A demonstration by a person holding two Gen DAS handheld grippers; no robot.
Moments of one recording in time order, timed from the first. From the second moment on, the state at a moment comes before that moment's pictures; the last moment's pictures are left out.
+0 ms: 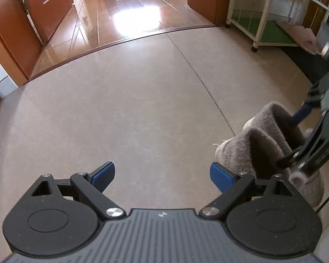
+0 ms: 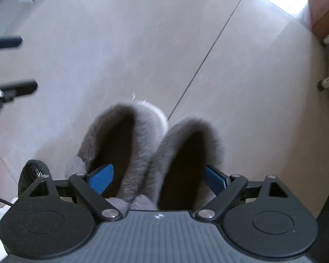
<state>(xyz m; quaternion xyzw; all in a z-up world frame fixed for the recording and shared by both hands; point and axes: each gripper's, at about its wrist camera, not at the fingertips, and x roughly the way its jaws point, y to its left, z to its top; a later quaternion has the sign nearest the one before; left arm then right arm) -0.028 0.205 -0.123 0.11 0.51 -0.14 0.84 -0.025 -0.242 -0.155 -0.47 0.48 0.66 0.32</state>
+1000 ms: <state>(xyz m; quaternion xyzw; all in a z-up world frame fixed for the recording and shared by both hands) -0.027 0.212 -0.124 0.10 0.51 -0.13 0.85 -0.025 -0.207 -0.188 -0.48 0.60 0.58 0.26</state>
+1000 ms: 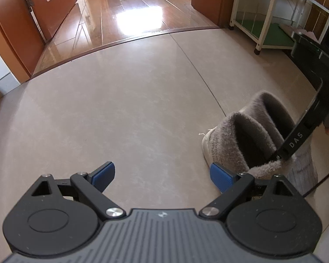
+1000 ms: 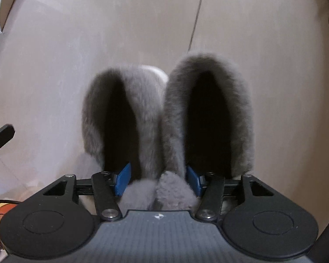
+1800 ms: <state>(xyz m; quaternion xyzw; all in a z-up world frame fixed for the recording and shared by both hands) -0.025 0.219 -0.128 0.09 0.51 -0.13 0.84 -0.027 -0.214 -0.196 -0.48 0.57 0.58 0.34</state>
